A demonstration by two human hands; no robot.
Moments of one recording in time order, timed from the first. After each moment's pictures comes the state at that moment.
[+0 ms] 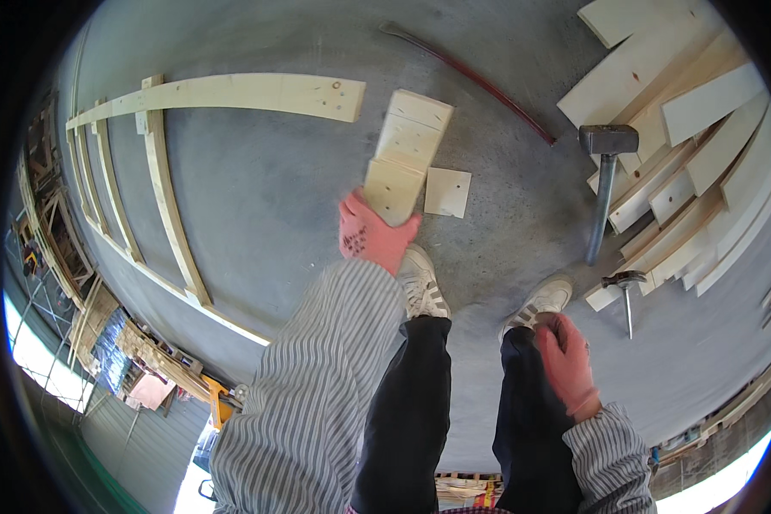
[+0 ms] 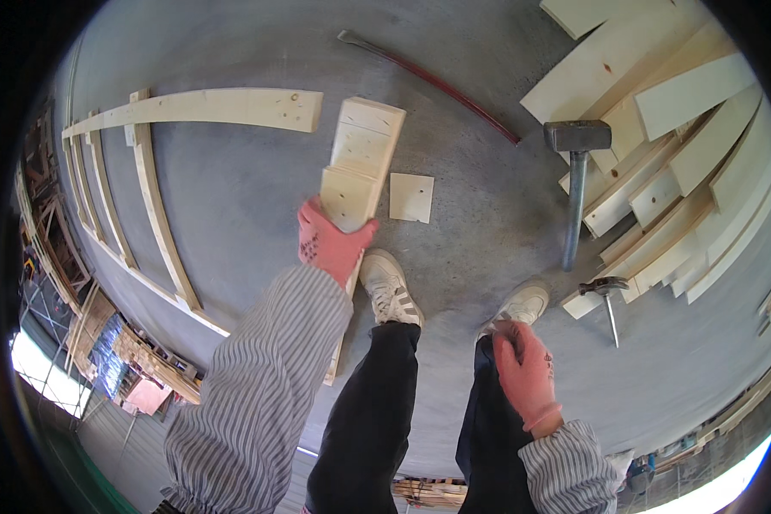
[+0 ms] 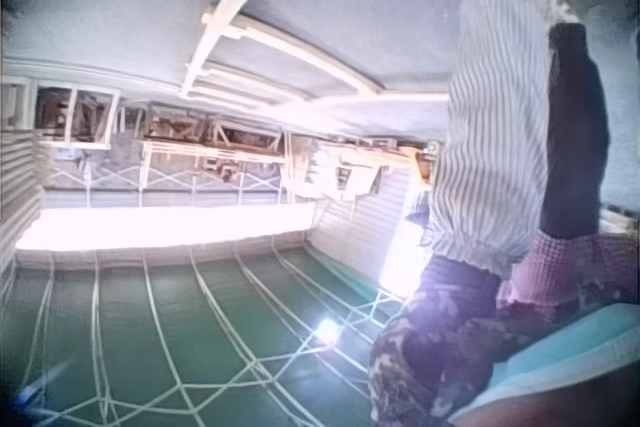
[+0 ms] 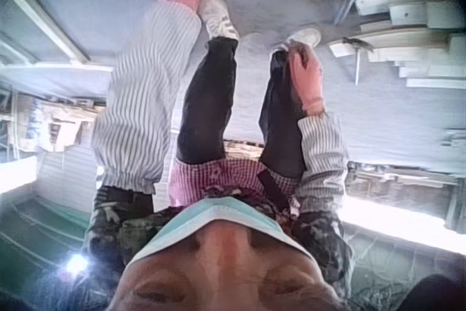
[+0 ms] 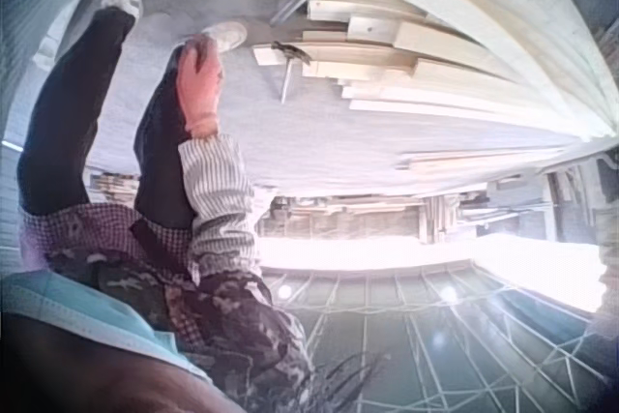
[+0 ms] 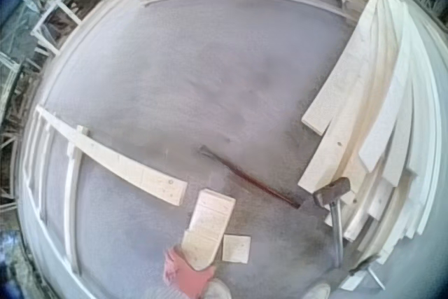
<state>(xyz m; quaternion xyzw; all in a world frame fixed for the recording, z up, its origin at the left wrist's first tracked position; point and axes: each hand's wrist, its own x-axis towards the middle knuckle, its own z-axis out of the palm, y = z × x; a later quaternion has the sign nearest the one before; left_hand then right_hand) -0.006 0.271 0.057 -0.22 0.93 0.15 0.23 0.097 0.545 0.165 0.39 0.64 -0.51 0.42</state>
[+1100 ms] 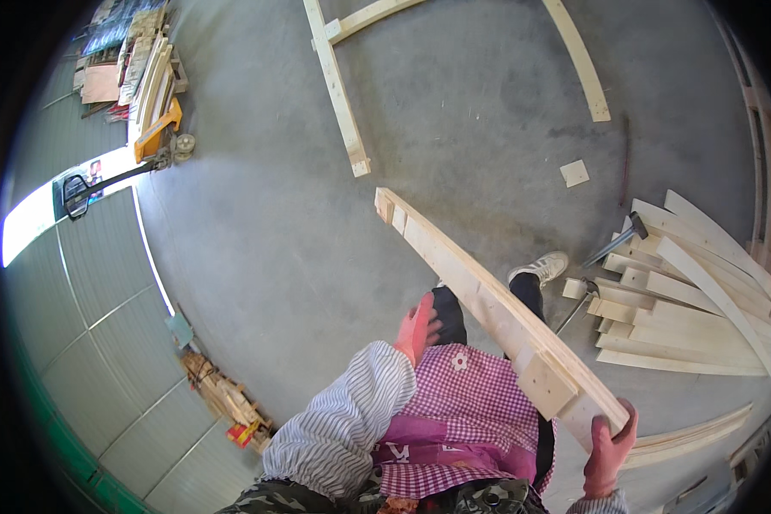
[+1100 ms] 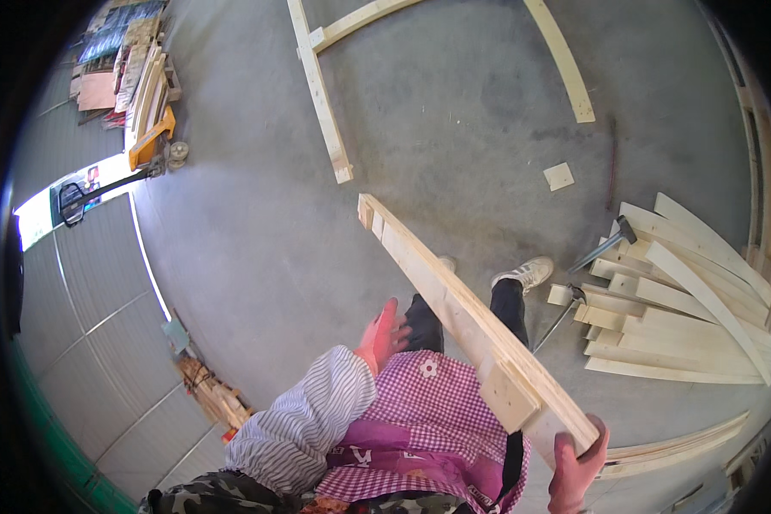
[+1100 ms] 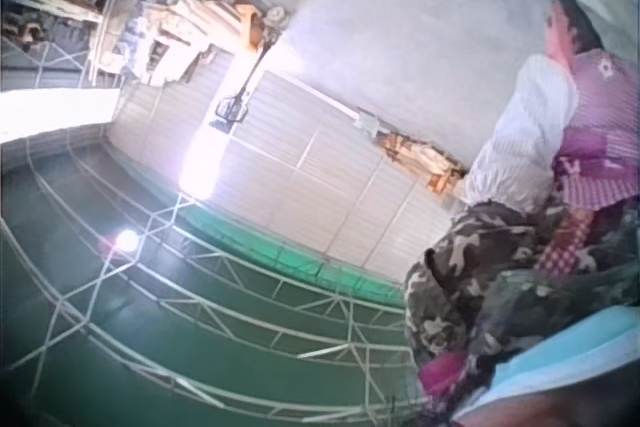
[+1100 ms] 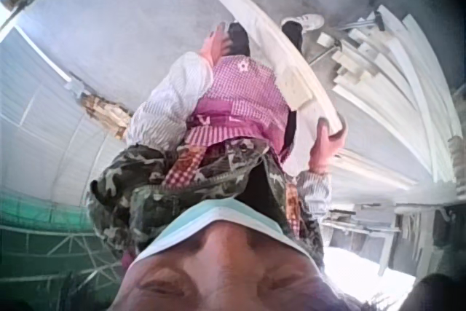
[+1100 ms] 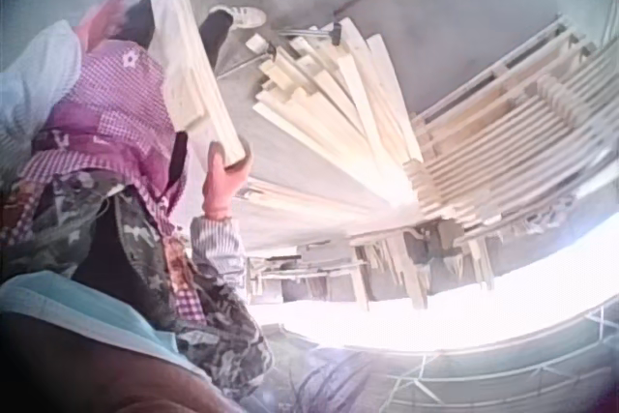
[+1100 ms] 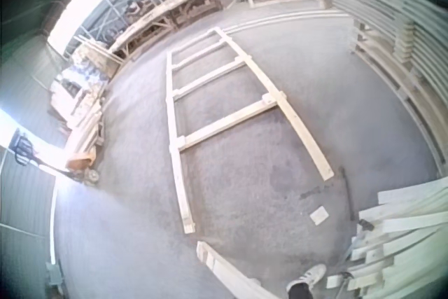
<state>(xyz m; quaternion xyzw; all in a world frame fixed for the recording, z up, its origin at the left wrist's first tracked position) 0.412 0.347 0.470 -0.74 0.18 0.64 0.06 0.173 0.585 0.626 0.08 0.85 -0.37 0.36</state>
